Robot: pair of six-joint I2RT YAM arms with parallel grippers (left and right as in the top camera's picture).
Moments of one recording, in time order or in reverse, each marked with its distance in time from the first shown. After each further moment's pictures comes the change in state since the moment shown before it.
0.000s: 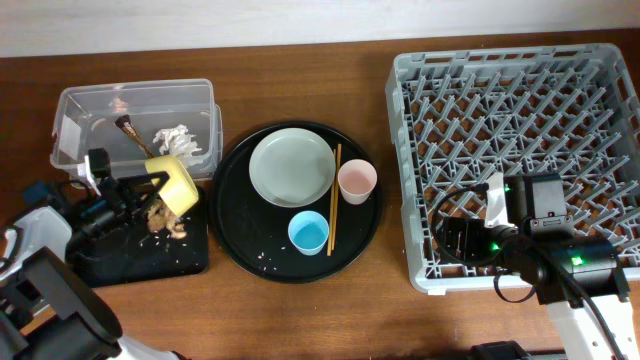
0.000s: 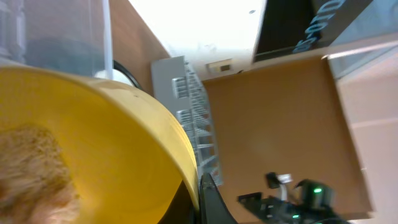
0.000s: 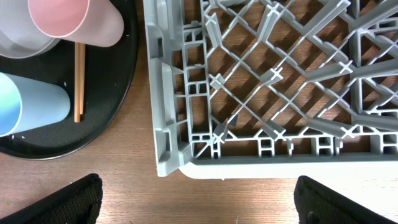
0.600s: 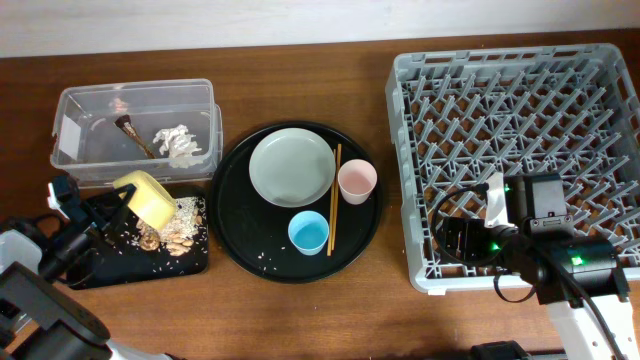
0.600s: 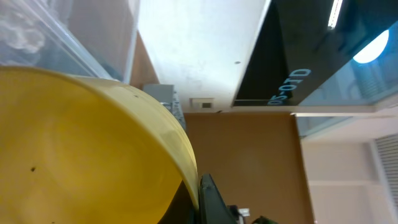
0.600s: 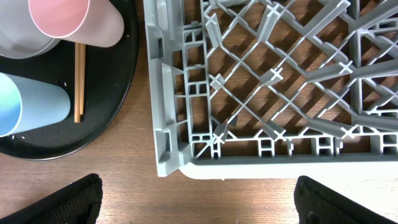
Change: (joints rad) left arm 0.176 0.000 -0.005 -0.200 0.034 -0.007; right arm 0.000 0.000 0.000 0.000 0.000 -0.001
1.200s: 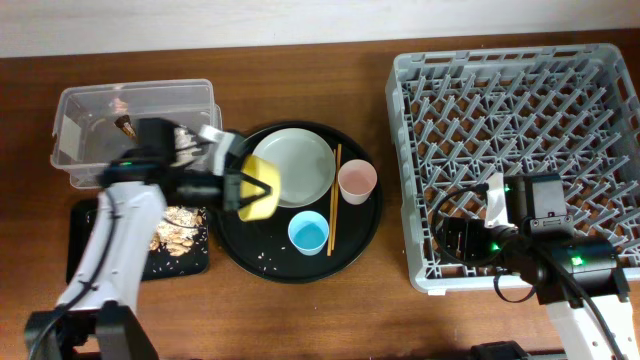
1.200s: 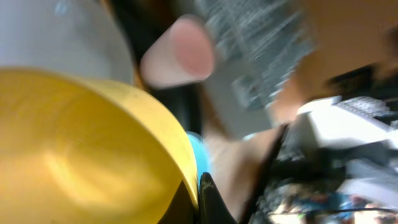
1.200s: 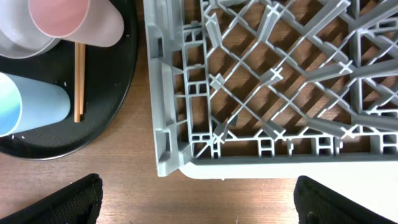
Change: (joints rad) left arm -0.833 -0.232 0.084 0.167 -0.644 0.007; right arm 0.000 0.000 0.000 0.000 0.000 0.001
